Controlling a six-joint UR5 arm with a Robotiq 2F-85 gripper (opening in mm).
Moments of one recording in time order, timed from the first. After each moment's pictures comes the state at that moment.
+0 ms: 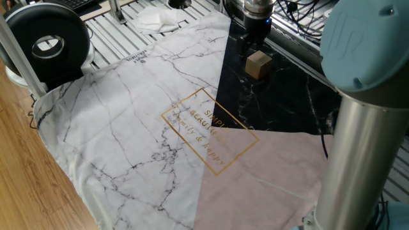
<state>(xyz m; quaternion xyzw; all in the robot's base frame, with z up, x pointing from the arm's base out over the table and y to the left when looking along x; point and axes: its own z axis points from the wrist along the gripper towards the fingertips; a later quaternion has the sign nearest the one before) 0.593 -0.224 0.033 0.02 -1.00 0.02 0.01</state>
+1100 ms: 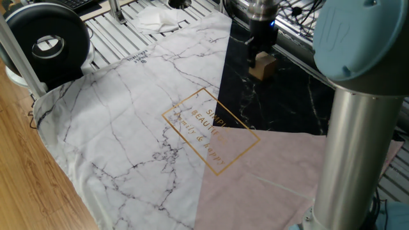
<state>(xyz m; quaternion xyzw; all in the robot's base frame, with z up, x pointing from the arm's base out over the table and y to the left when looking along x) 0.561 -0.223 0.045 0.00 -1.00 -0.02 0.08</state>
